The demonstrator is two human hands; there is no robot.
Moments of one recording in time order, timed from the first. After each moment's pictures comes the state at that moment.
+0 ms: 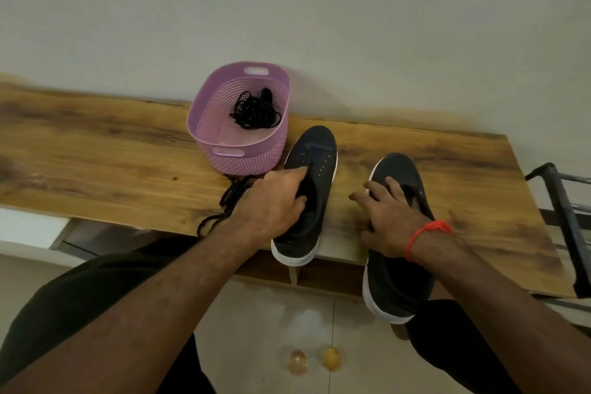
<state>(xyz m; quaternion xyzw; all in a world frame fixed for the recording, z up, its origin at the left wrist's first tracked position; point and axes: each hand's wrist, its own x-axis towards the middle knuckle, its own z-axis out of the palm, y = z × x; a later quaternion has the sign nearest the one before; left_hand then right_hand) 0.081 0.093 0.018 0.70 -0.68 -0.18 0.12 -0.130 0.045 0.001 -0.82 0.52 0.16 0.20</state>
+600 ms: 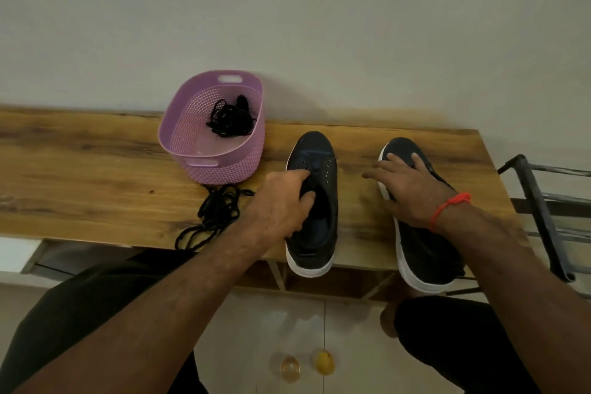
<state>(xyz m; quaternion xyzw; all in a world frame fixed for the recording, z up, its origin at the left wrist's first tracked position) 0.034 0.072 0.018 0.71 -0.63 -0.26 0.19 -0.193 -0.004 0.019 -0.87 0.46 0.11 0.11</state>
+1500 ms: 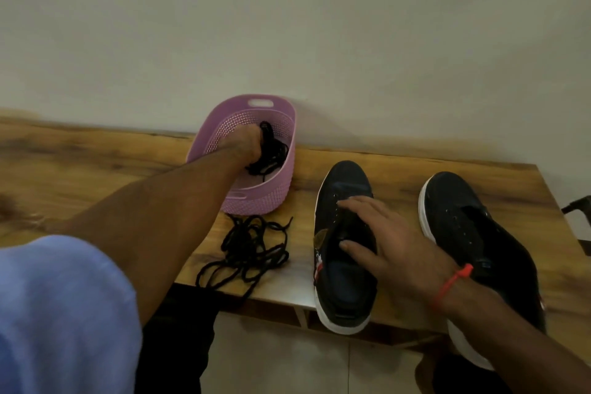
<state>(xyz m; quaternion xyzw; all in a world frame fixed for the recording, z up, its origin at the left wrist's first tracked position) 0.198 -0.094 0.006 0.82 -0.56 -0.13 0.00 -0.119 0.019 0.005 -0.87 0.40 -0.12 0.27</state>
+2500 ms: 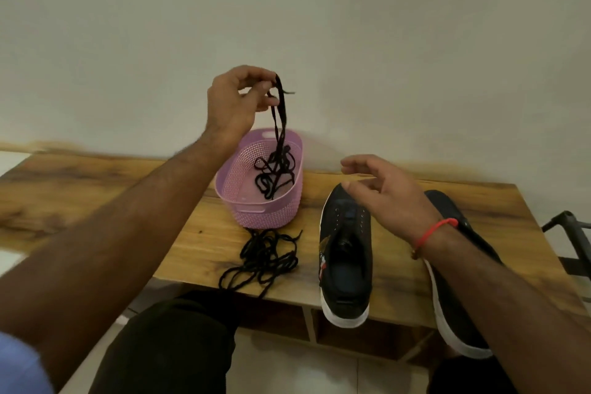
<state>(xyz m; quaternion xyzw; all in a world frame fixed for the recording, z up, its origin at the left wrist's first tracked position) 0.165 -0.019 0.155 0.59 -0.53 -0.17 0.58 -0.104 0.015 0.089 -0.73 0.42 -0.33 0.43</state>
